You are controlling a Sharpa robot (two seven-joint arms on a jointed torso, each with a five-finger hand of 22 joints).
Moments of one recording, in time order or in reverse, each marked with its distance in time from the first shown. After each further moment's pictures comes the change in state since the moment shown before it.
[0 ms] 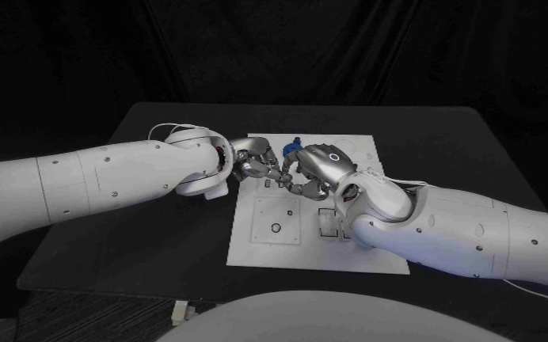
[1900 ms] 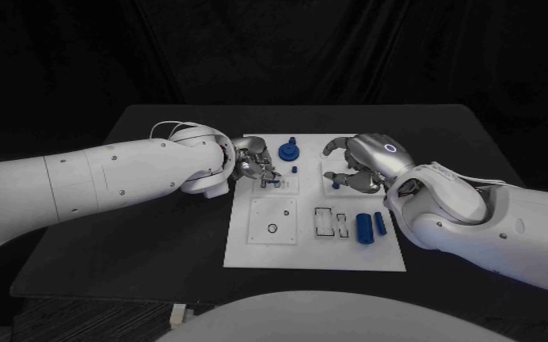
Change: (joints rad) left arm 0.012 0.060 0.000 -0.041 0.002 0.013 -0.155; left_hand 0.177 -0.156 0.387 0.028 0.126 0.001 -0.030 0.212 0.124 0.006 0.006 0.013 -0.094 0.006 -0.027 0.012 0.000 0.000 0.016 -0.030 0.032 0.000; right arm 0.059 -0.322 0.000 0.216 -0.025 -0.021 -0.005; right_hand -0.027 -0.011 -0.028 0.020 -0.395 -0.208 0.037 -0.066 -0.029 0.001 0.015 0.000 0.000 0.000 0.011 -0.004 0.000 0.000 0.000 0.011 -0.034 0.000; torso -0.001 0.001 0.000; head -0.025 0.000
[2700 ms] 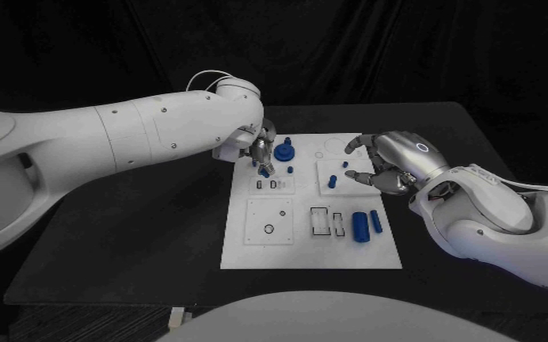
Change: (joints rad) left arm 0.137 0.272 0.001 -0.232 0.000 0.492 -0.356; left_hand -0.090 -0.028 0.092 -0.078 0.019 -0.045 0.019 0.057 0.090 0.031 -0.037 -0.016 0.081 0.001 -0.004 -0.008 0.000 0.000 0.000 0.000 -0.010 0.000; right arm 0.017 -0.160 0.000 0.118 -0.001 -0.011 -0.015; right_hand 0.012 0.004 -0.008 0.008 0.000 0.004 -0.004 0.019 0.000 0.000 0.000 -0.003 0.001 0.000 0.000 -0.003 0.000 0.000 0.000 0.000 -0.010 0.000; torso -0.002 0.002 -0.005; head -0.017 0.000
